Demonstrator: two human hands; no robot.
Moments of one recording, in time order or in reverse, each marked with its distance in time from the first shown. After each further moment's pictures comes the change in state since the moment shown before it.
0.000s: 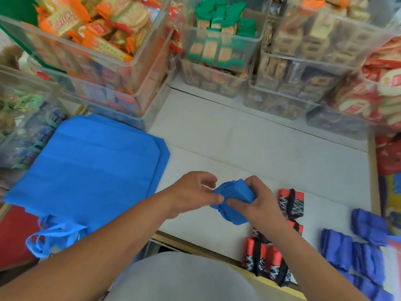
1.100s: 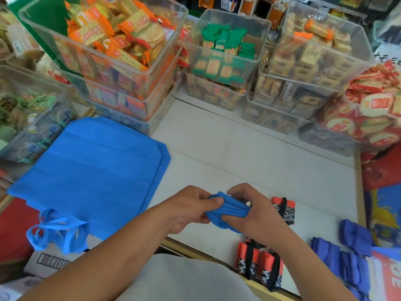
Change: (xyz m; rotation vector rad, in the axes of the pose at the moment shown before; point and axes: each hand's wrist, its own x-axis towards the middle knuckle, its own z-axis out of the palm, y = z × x) left_hand -0.040 -0.003 0.023 -0.370 -0.057 -0.089; right_hand -0.036 -0.026 -0.014 -0.295 -0.138 -0.171
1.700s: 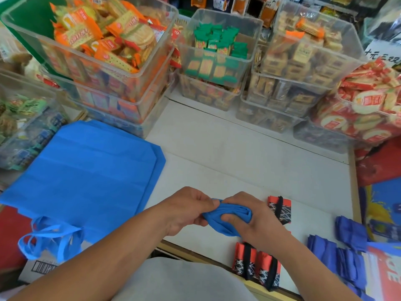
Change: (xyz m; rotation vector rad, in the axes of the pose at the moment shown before) left_hand 0.004 0.009 0.004 -0.010 0.038 -0.050; right_hand -0.005 0.009 -0.004 0.064 -0.034 -0.126
